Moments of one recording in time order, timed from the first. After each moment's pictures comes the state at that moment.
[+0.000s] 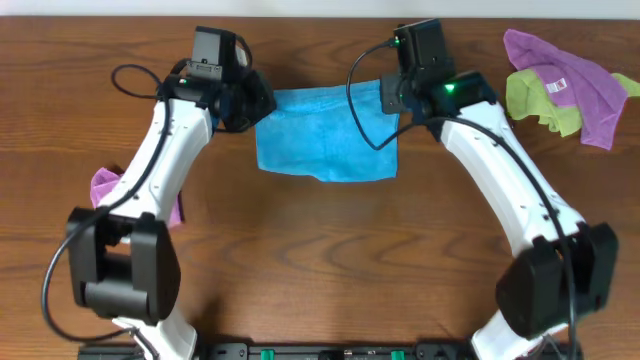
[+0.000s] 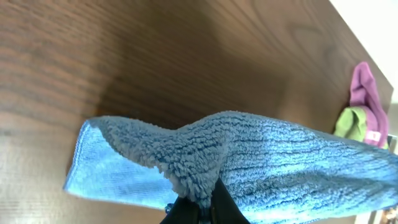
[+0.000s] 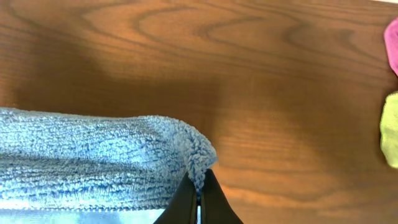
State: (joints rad) left arm -0.18 1.85 1.49 -0.65 0.37 -0.72; right arm 0.34 1.82 1.60 -0.69 0.18 0.18
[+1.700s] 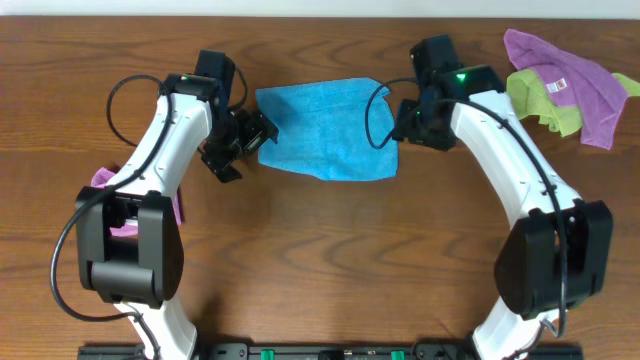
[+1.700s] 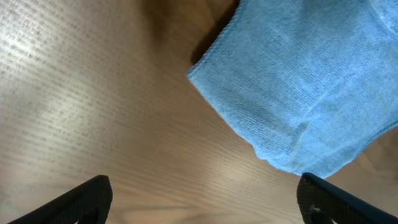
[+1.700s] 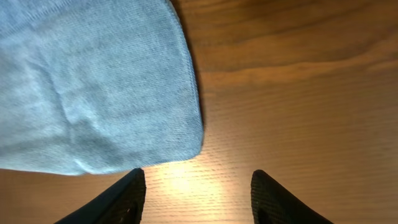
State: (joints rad) left arm -0.15 1.92 1.50 -1.06 0.35 -0.86; right arm 0.24 1.89 1.59 -1.03 -0.03 0.49
